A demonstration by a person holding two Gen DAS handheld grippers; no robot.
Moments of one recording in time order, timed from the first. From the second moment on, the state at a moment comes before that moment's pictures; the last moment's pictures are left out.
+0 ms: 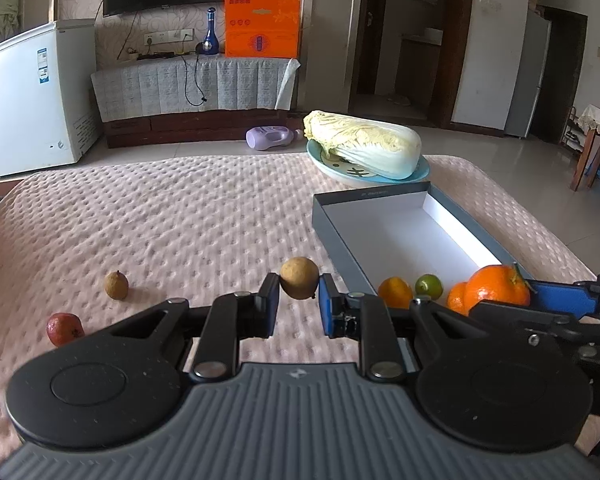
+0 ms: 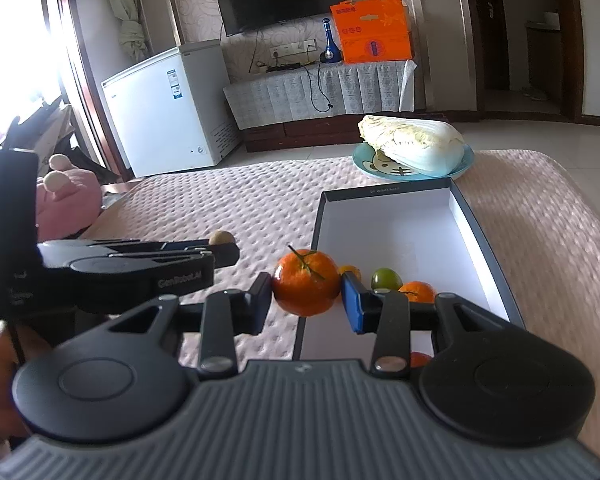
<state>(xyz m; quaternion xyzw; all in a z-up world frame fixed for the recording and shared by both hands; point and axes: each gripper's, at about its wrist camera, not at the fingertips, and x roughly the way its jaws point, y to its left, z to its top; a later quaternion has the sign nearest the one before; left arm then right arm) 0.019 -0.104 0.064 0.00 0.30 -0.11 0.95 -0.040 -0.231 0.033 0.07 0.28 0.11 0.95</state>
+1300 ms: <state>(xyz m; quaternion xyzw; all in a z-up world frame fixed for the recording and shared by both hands) 0.018 -0.147 0.069 0.00 0.30 -0.15 0.94 -0.054 -0.258 0.034 0.08 0.28 0.08 0.95</state>
